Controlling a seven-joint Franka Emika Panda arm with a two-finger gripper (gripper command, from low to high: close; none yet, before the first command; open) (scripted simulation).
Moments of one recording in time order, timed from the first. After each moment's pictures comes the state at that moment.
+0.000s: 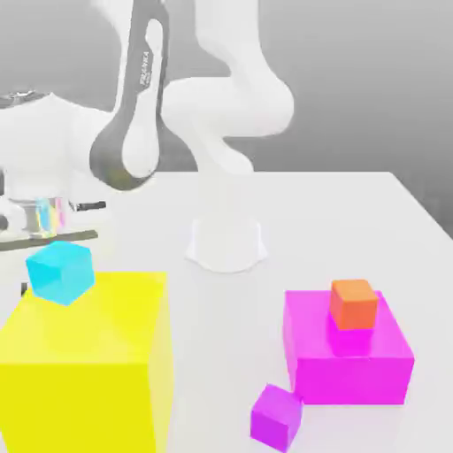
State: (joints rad) arm -0.06 0.02 -0.68 -2.84 0.05 2.85 -0.41
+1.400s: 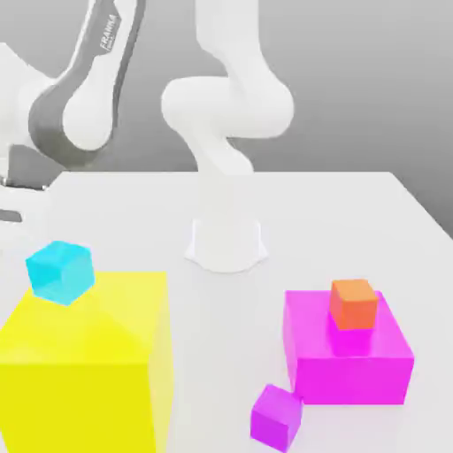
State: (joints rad) arm -0.20 -0.06 -0.46 -2.46 0.07 2.70 0.01
